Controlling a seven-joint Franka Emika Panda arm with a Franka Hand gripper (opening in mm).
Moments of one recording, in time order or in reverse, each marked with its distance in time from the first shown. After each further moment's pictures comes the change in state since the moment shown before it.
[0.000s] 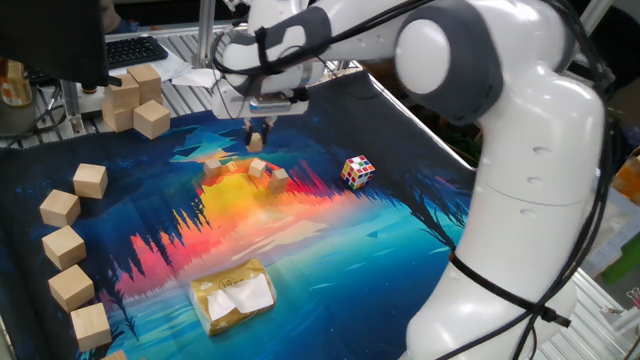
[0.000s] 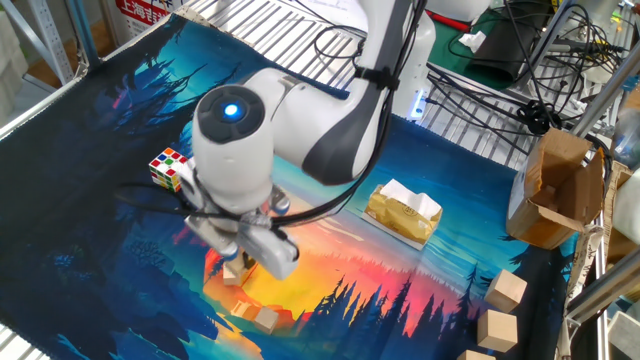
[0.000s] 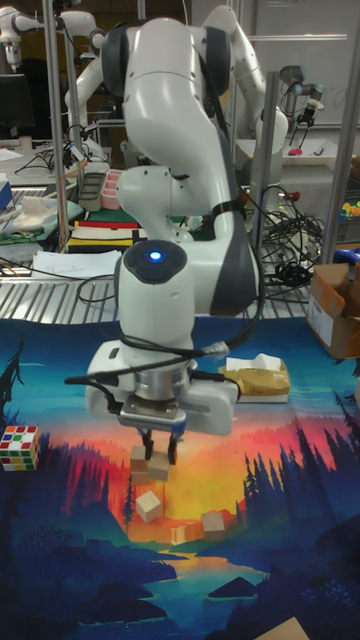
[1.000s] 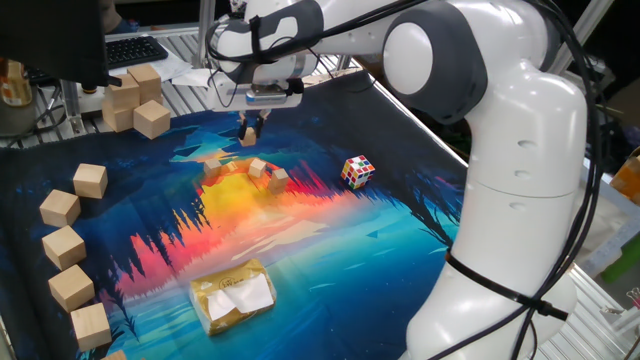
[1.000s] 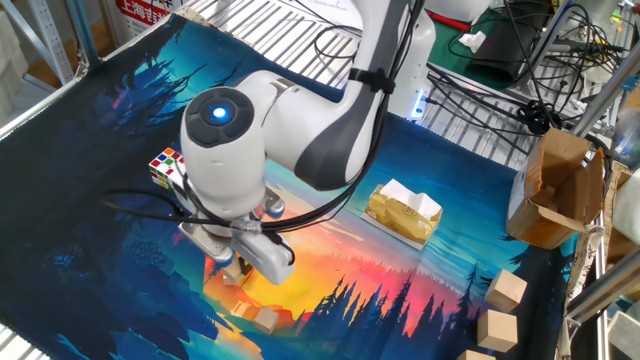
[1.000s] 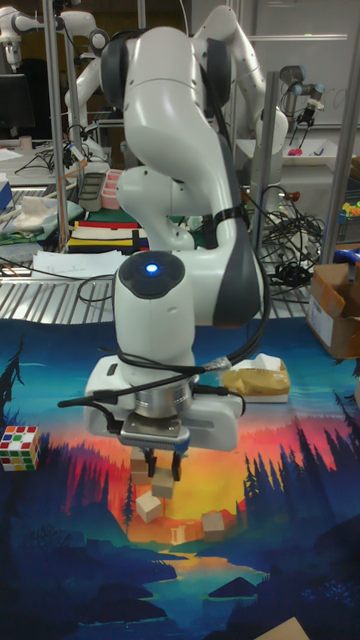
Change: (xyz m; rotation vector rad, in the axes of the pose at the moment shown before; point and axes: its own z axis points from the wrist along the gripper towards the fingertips) arm -0.011 0.003 -0.002 -0.020 0.010 -0.023
